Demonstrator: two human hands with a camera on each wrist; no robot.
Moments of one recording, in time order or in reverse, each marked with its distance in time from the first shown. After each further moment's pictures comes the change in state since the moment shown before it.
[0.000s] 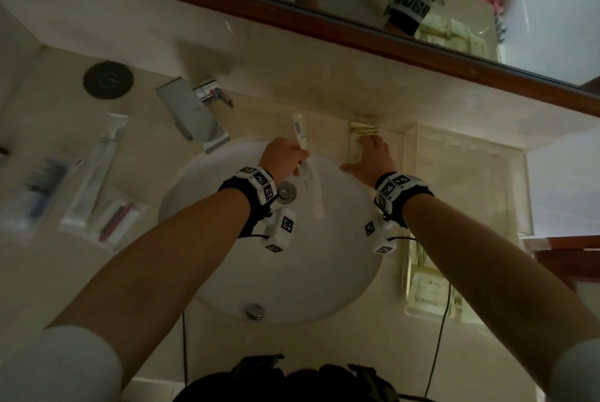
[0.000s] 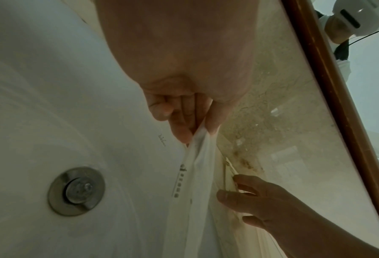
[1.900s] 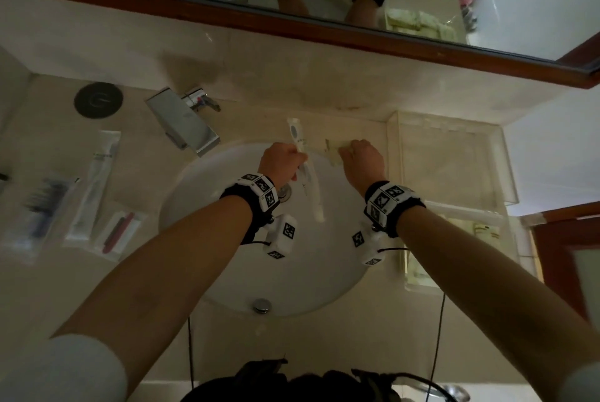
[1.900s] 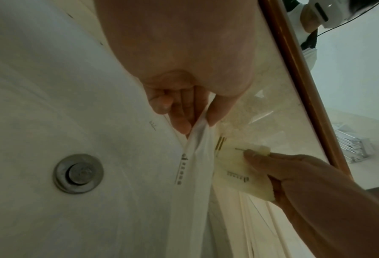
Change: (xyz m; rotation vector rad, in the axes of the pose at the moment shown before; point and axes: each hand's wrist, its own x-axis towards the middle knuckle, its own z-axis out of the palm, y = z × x) left_hand -0.029 0.008 0.015 0.088 0.026 0.053; right_hand -0.057 -0.014 -0.002 0.192 0.229 -0.010
